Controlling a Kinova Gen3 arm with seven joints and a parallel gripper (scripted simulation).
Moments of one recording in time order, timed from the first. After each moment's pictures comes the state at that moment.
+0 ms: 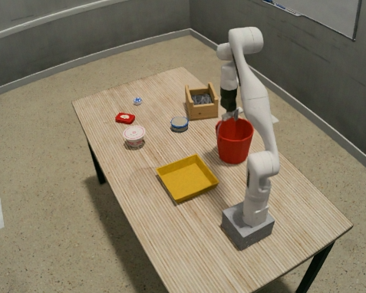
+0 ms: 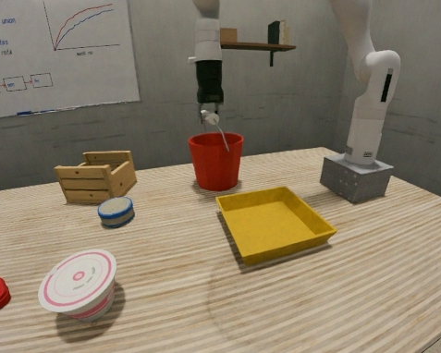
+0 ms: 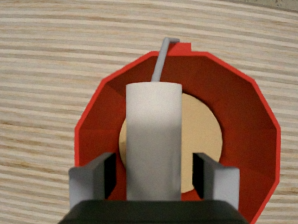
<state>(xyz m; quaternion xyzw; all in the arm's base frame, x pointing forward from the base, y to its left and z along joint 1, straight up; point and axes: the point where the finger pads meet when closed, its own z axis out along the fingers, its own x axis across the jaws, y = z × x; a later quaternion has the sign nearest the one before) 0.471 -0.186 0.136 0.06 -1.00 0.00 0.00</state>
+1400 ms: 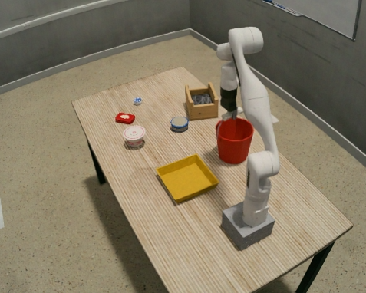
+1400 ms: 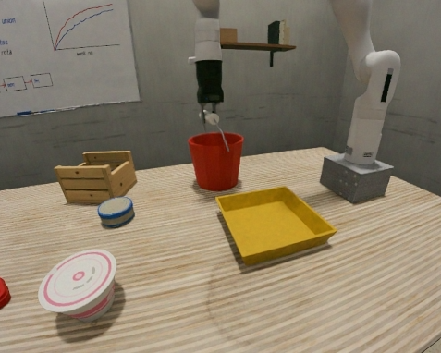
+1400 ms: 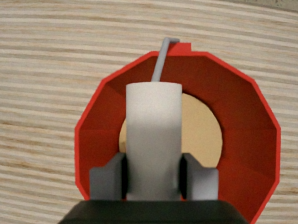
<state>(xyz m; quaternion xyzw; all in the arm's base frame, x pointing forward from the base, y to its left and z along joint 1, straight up) 0.471 -0.186 0.136 0.06 -1.00 0.00 0.00</state>
